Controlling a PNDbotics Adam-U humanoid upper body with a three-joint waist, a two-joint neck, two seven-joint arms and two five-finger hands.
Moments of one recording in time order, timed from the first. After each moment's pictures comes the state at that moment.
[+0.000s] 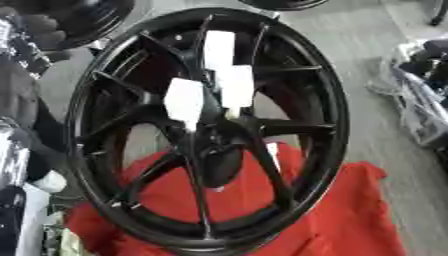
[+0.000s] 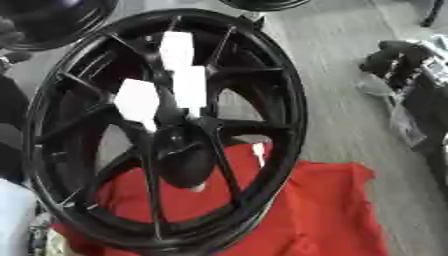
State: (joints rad) left arm -0.54 0.24 -0.01 -1.66 0.28 0.09 0.04; right arm -0.17 -0.47 -0.33 -1.78 -0.49 -0.01 0.47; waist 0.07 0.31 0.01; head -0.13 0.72
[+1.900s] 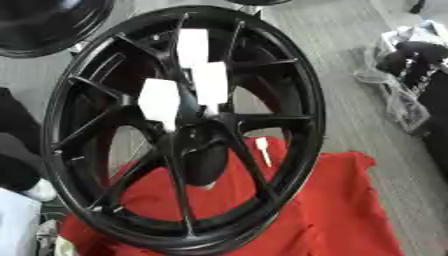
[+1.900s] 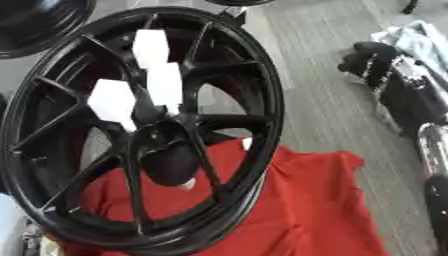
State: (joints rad) left arm -1.33 0.59 -0.58 -1.83 0.06 0.32 -0.72; right arm -0.12 -0.47 -0.34 -1.78 -0.46 -0.02 0.46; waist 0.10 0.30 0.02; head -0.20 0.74
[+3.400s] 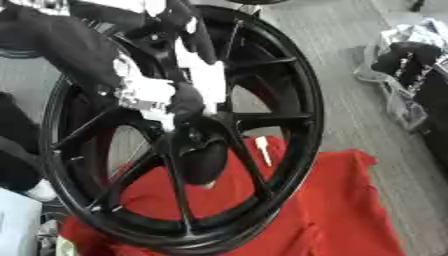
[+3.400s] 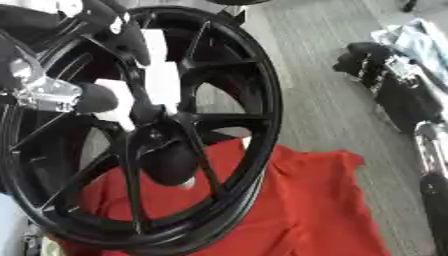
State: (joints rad) left arm -1.25 0.65 -0.66 -1.74 -0.09 0.11 -0.91; right arm -0.12 -0.48 -0.33 -1.78 -0.44 -0.02 0.48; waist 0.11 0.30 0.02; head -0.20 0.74
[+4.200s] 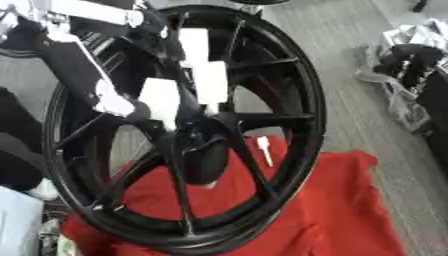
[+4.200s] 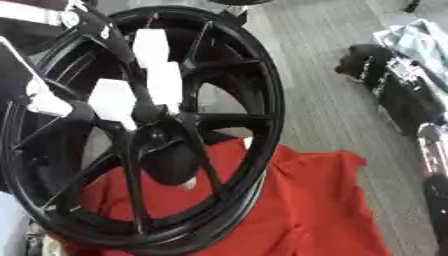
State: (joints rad) left arm -1.21 0.65 -0.66 -1.62 -0.20 0.08 -0.91; right arm -0.12 -0.48 -0.33 -1.77 -0.44 -0.02 0.48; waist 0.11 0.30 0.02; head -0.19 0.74
